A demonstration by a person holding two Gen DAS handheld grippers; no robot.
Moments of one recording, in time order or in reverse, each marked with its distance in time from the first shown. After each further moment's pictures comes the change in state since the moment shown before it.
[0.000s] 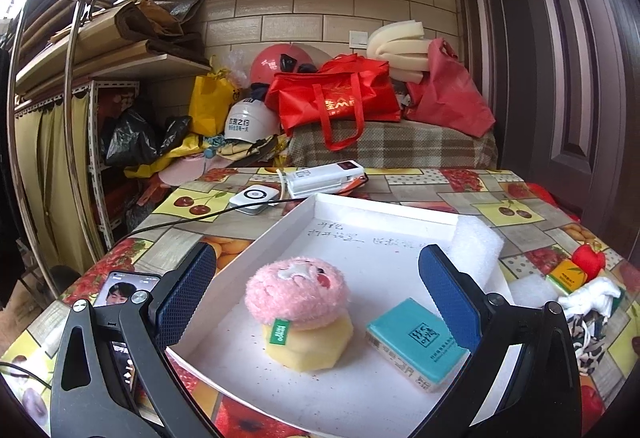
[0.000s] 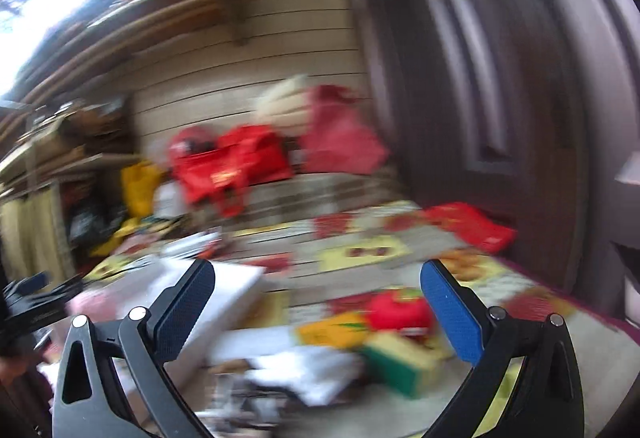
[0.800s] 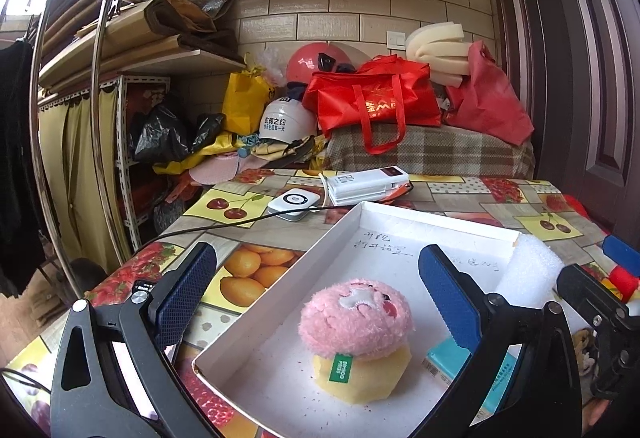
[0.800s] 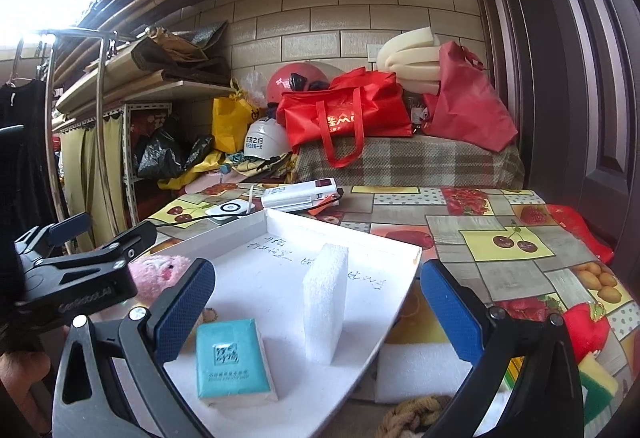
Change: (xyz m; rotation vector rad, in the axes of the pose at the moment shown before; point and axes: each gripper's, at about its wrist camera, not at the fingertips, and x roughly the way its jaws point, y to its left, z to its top) left arm 0.027 0.028 0.008 -0.024 -0.002 0.110; right arm 0.067 0.136 -0.024 -0.202 0.172 0.334
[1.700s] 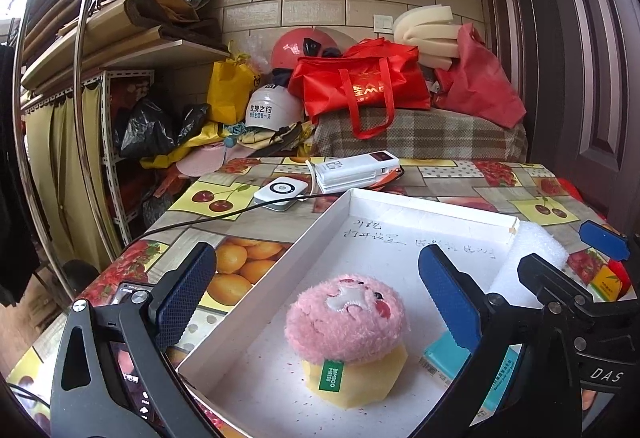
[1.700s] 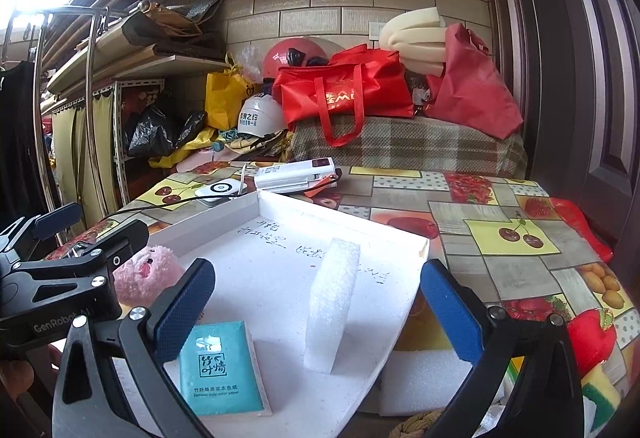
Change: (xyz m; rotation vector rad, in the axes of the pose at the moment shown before) left arm 0.015 -0.007 0.001 0.023 0.054 -0.040; right arm 0.032 0.006 0.004 -0.024 0.083 -0.031
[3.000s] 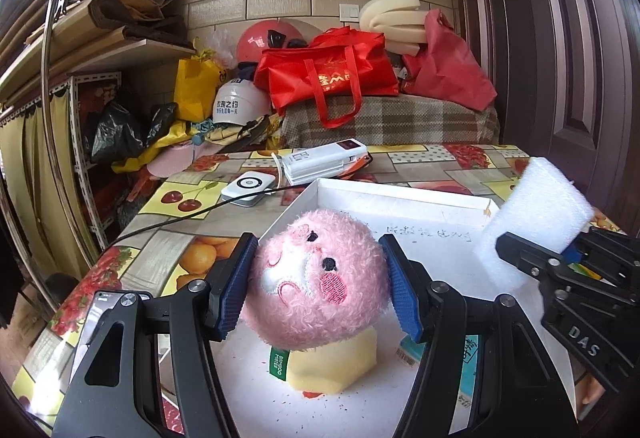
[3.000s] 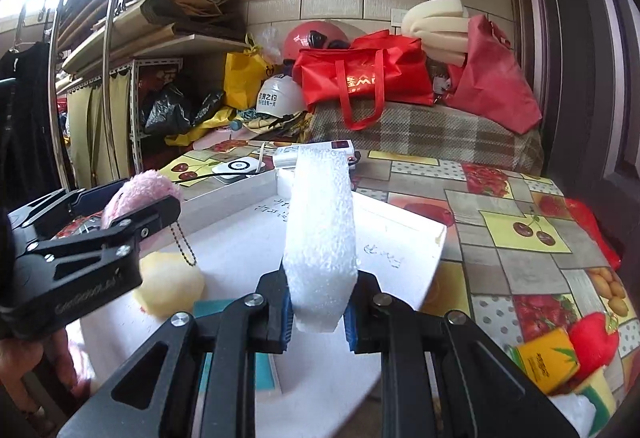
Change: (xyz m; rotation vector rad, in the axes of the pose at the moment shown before) left arm 0.003 -0.013 -0.001 0.061 0.033 -0.100; right arm 0.006 0.008 -0.005 -0.048 0.067 0.053
